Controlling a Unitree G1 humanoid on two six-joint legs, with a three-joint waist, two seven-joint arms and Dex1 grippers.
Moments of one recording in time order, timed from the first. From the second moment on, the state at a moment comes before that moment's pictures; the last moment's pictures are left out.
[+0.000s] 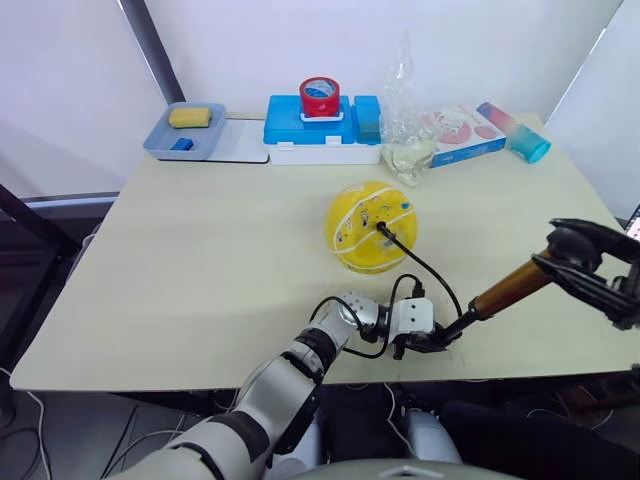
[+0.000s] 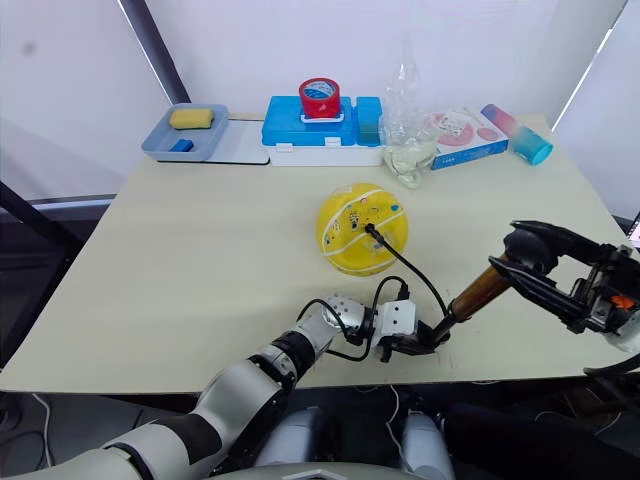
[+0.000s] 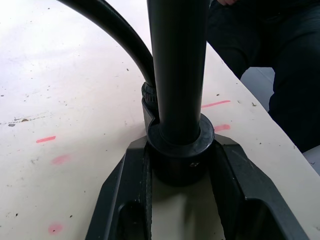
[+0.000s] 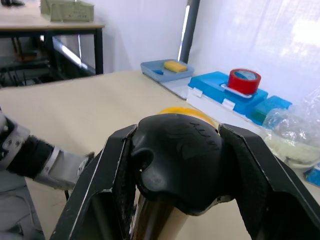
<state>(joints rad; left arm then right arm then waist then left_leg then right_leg) -0.74 -0.10 -0.40 1.21 0.27 -0.55 -1.01 0.33 -0.85 -0.64 -0.68 0.96 0.38 0.86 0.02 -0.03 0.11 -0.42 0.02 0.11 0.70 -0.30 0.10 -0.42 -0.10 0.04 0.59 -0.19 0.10</state>
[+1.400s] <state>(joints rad) -0.74 -0.10 -0.40 1.21 0.27 -0.55 -1.02 0.36 -0.86 -0.78 -0.67 1.04 0.39 0.90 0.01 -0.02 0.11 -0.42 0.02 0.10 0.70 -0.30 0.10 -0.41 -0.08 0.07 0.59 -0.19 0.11</state>
